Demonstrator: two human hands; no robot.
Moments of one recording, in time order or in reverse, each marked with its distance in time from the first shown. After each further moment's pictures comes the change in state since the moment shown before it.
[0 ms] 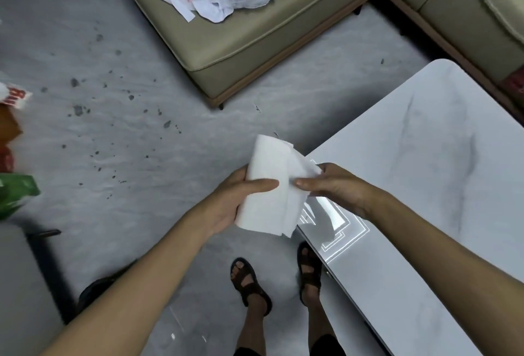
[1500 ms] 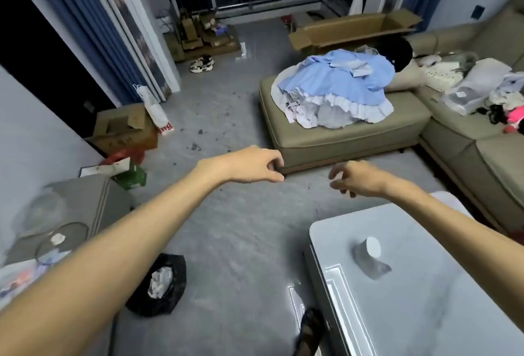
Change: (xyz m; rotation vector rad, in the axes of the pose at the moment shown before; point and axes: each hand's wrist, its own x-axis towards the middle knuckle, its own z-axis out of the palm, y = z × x) left_hand -0.367 0.119 0.110 1.315 0.496 0.210; right_hand -0.229 -0.189 0.165 -1.364 0.105 -0.228
